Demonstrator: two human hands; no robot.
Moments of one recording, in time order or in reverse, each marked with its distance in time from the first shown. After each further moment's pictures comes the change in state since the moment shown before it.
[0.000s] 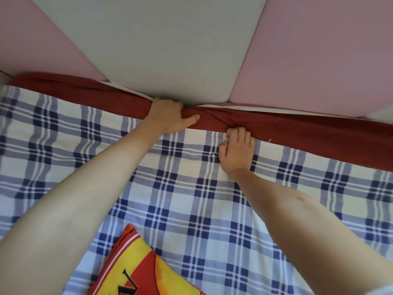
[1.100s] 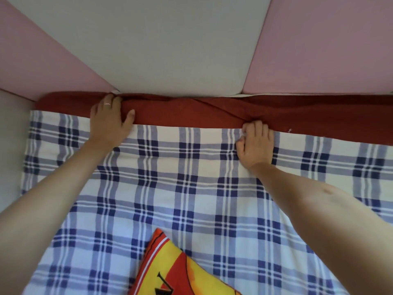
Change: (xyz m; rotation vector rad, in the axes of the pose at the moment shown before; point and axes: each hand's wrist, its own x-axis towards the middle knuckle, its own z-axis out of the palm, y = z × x) left_hand -0.068 -0.142 0.002 -0.037 0.148 -0.295; right_hand -0.002 -0.001 0.001 -0.023 -0.016 0.002
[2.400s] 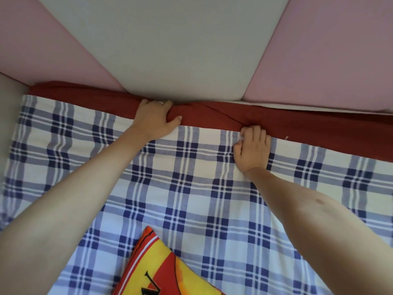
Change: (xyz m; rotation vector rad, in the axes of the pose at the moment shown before) left_hand 0.016 0.082 0.017 -0.012 -0.056 0.339; right_hand 0.002 -0.003 -0.001 0.009 -0.013 0.008
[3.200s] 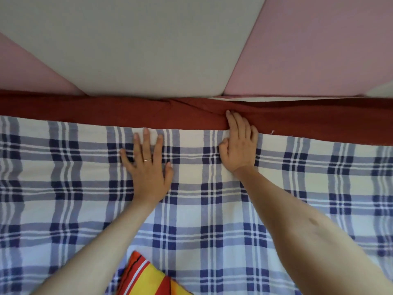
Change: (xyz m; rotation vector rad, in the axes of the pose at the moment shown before) left_hand -0.086 0.074 0.075 -0.126 0.148 -0.203; right_hand 0.005 -0.007 -0.003 -0.010 -0.075 0.044
